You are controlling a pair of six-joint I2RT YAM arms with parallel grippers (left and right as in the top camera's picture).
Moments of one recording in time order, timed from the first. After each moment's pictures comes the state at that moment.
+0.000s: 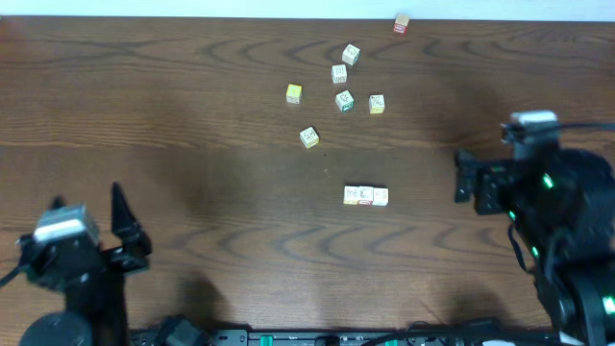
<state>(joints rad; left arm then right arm) -0.63 0.40 1.04 -0.73 -0.89 -0.03 0.17 0.85 1.20 -0.89 0.09 0.04</state>
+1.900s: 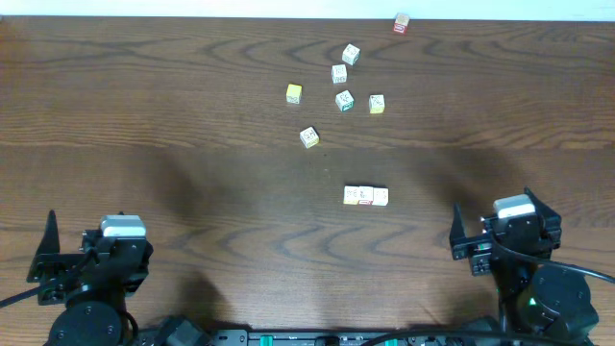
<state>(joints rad) -0.68 0.38 1.04 -1.00 -0.98 0.37 0.35 0.34 0.72 -0.71 0.28 -0.19</state>
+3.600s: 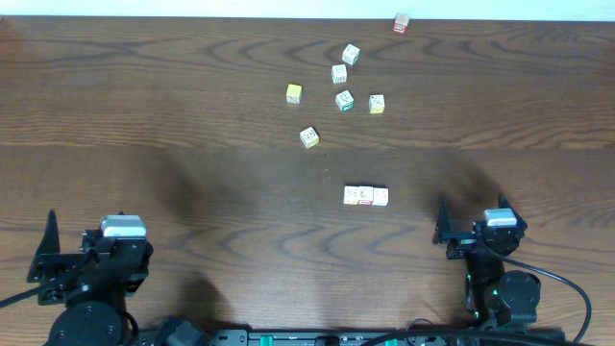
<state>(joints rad) -0.68 0.38 1.04 -1.00 -0.98 0.37 0.02 0.01 0.03 -0.12 -0.03 -0.05</state>
